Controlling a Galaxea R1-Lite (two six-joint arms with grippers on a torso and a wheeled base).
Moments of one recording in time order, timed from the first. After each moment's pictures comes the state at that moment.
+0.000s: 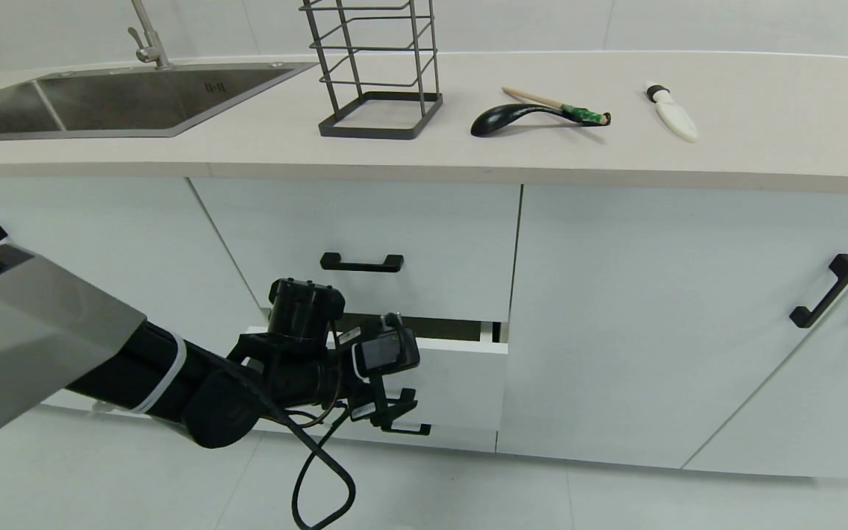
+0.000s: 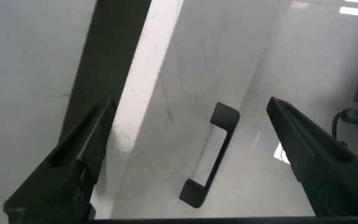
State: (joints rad) left arm -0.42 2.02 -0.87 -0.53 -0.25 0.95; right arm 0.00 0.00 0.00 0.00 0.00 -0.01
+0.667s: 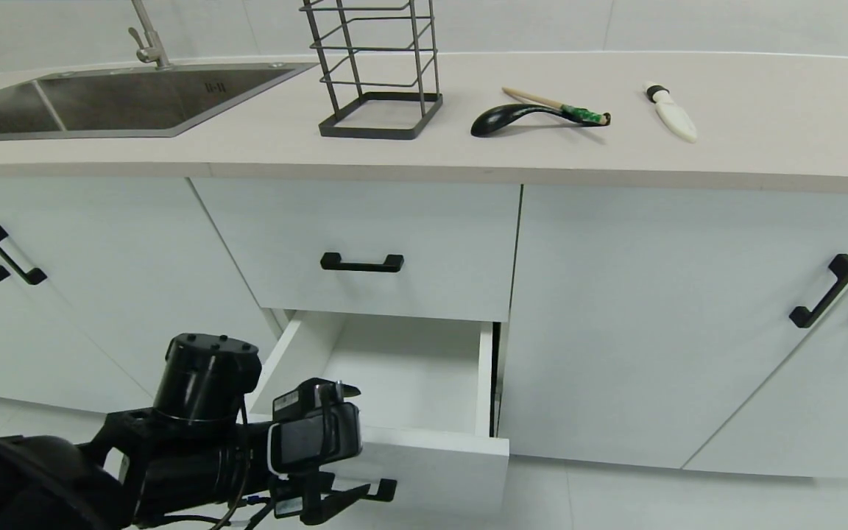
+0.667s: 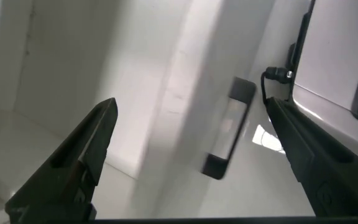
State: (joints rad) left arm -0.43 1.69 -0.47 -0.53 -0.28 0.97; right arm 0.00 0.00 0.00 0.00 0.00 -0.01
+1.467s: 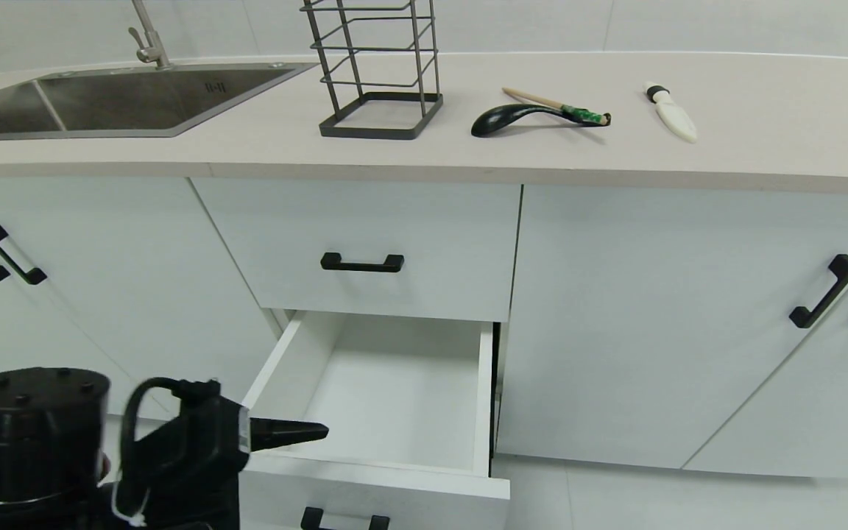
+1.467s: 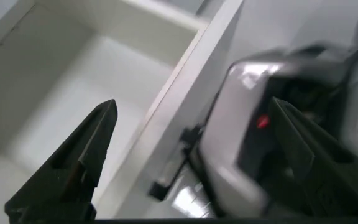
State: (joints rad) left arm -0.43 1.32 -0.31 -0.50 -0.57 0.42; right arm 0.00 0.00 0.00 0.00 0.00 -0.01
